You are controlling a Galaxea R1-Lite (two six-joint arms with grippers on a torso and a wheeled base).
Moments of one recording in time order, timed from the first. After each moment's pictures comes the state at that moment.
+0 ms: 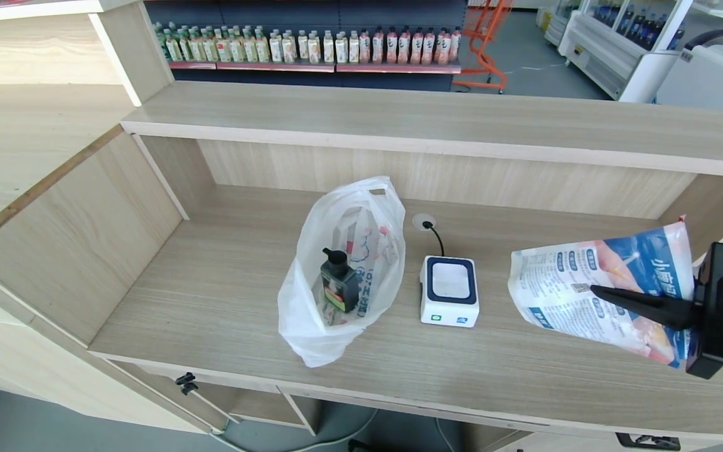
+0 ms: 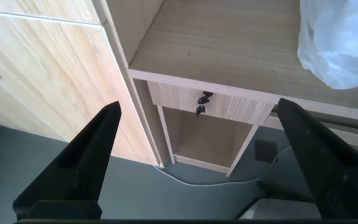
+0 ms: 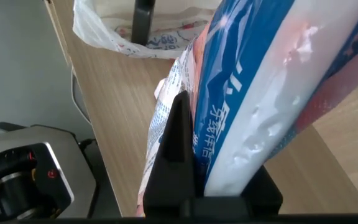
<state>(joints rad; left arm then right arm) 0.00 0.00 0.00 0.05 0.13 0.02 0.02 1.24 -0.53 -0.46 0.78 -0.77</state>
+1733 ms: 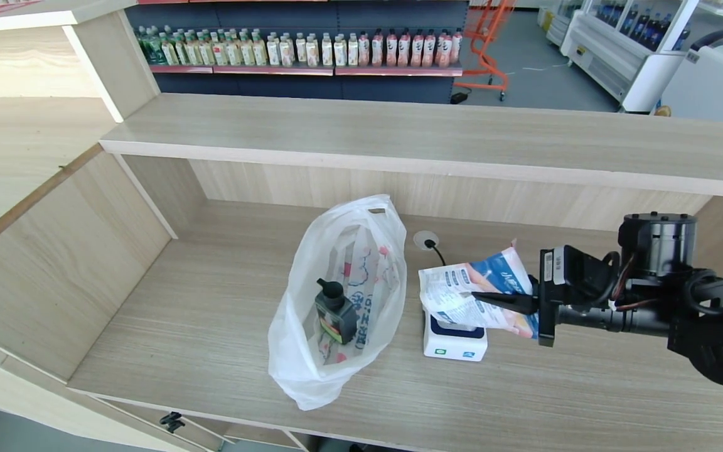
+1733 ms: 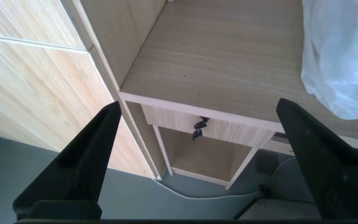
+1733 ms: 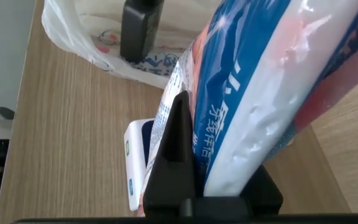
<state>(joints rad) 0.00 0.00 0.00 0.05 0.13 0.01 0.24 1.79 -0.67 -0.80 0.82 -0.91</state>
